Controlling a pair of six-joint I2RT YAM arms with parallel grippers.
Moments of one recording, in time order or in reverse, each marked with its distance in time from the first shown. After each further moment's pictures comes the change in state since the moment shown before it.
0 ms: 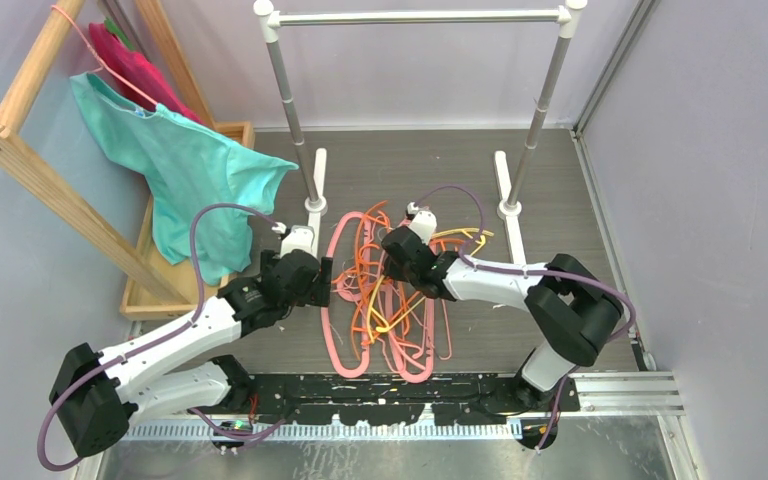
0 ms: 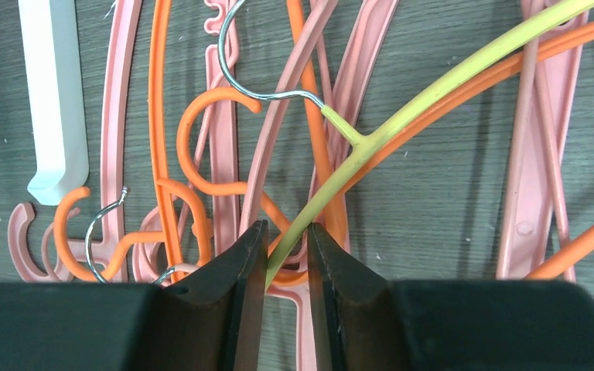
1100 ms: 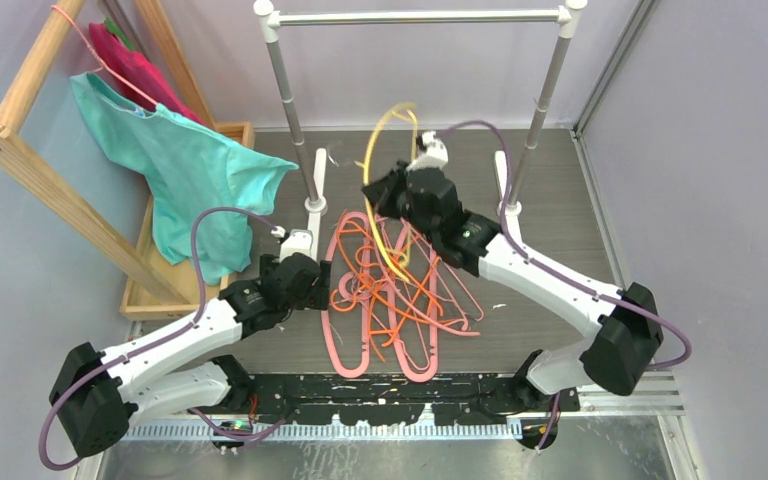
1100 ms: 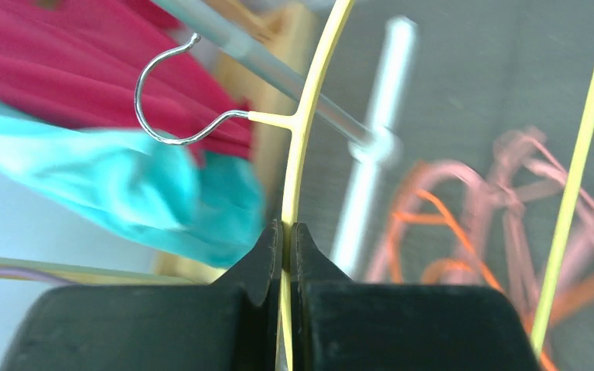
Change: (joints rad) left arm 0.000 -0.003 -0.031 0.002 0.003 -0.023; right arm -0.037 -0.232 0.263 -0.004 -0.076 -0.095
